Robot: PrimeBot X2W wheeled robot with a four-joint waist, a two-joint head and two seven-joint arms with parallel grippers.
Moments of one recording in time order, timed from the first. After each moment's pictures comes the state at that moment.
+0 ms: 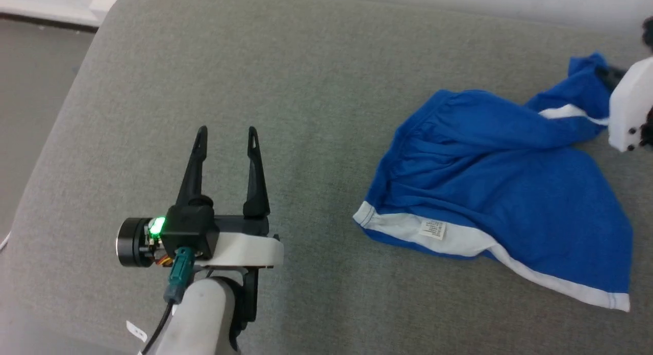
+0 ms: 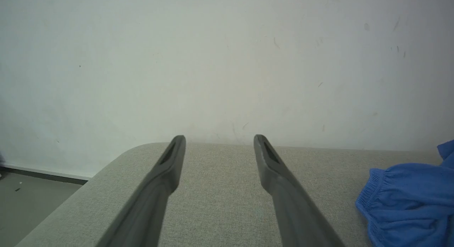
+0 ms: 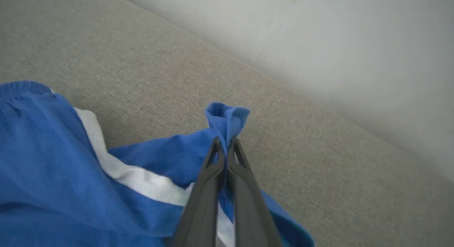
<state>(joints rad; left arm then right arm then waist) -0.23 0.05 -0.22 0.00 -0.07 0.22 -0.26 -1.04 -0.66 0.85 0.80 0.83 0.13 0.20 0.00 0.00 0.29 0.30</state>
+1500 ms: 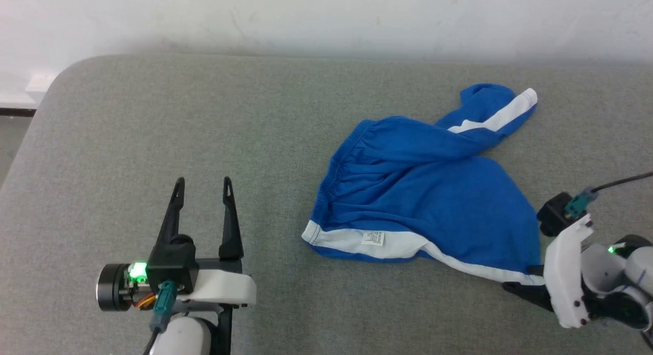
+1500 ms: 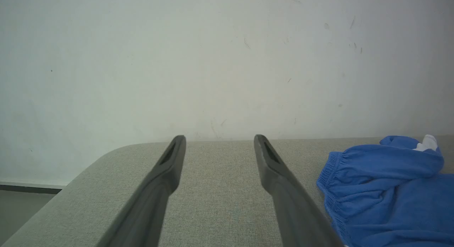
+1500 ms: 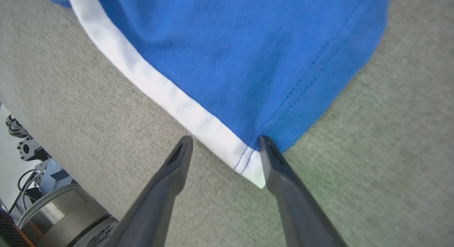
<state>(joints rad) -0.09 0.07 -0.14 0.03 -0.02 0.19 -0.26 -0.71 -0.85 1.20 0.32 1.22 0.13 0.45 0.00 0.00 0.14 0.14</state>
